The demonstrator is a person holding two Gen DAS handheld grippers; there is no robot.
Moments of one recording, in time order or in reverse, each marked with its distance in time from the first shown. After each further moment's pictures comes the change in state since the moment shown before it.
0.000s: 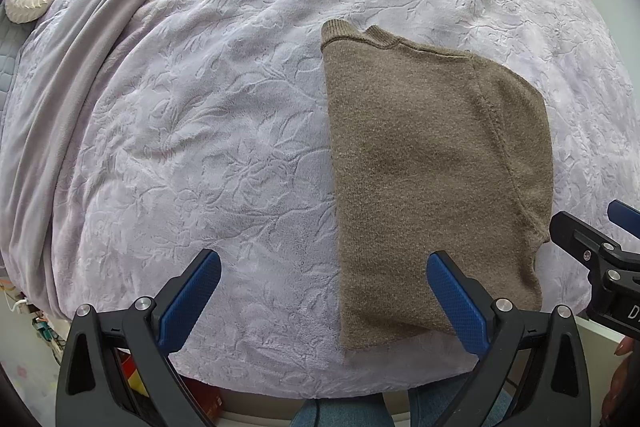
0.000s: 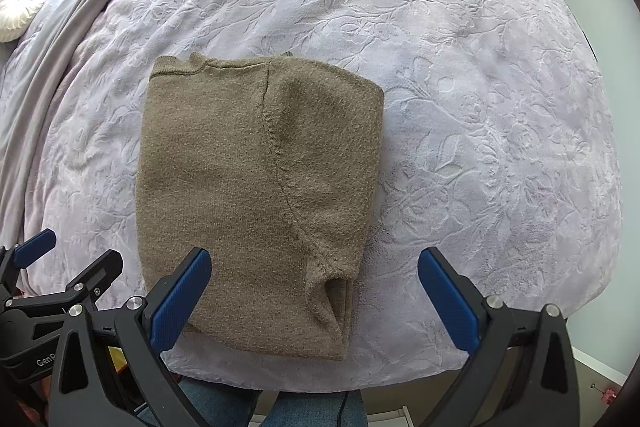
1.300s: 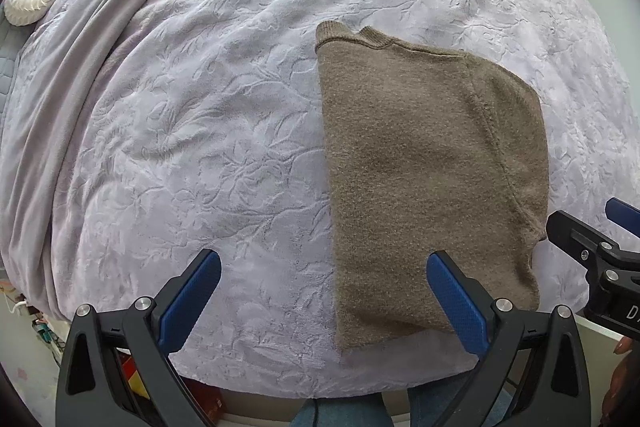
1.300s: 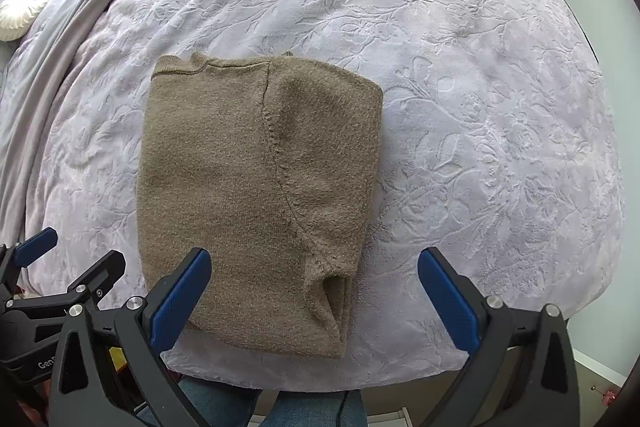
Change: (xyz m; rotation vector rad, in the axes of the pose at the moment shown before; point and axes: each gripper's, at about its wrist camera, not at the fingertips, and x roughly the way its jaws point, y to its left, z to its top) left arm -0.002 -0.003 -0.003 0.012 -0.008 -0.003; right arm -0.001 0.000 -0.003 -0.002 -0.006 0.006
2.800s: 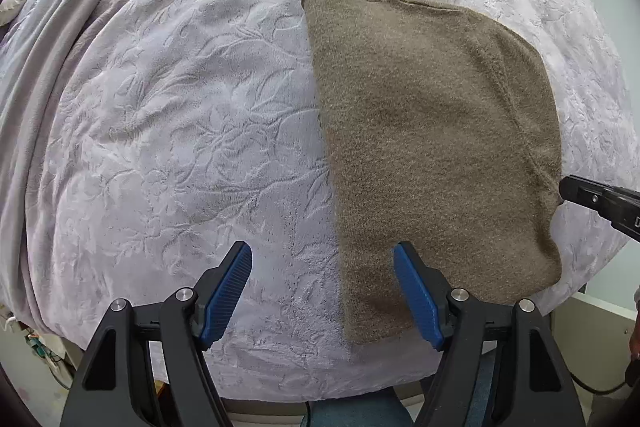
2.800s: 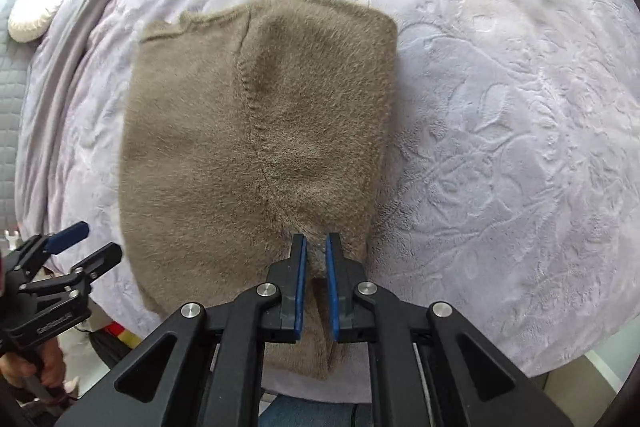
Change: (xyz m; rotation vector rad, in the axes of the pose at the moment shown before) left arm 0.033 0.010 -0.013 0.063 0.053 -0.070; right arm 0.050 -0.039 -0.009 0.024 0.080 0.215
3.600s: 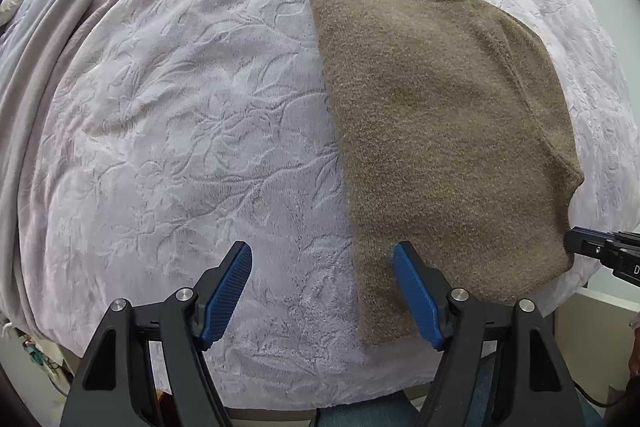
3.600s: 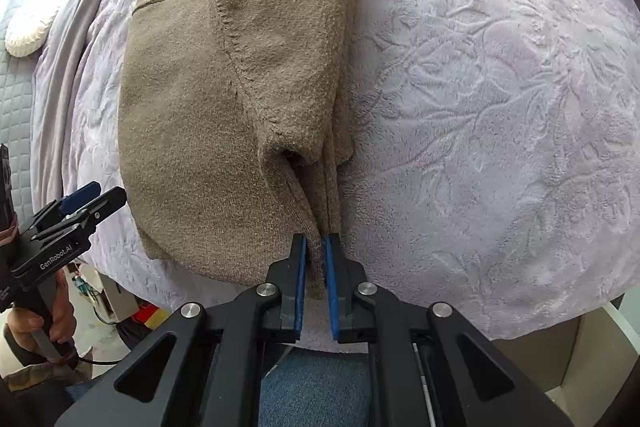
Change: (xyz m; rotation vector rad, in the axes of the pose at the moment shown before) left arm 0.013 0.005 -0.023 0.011 -0.010 -0.011; right arm 0.011 -0.029 -0.043 0.075 0.106 0.058
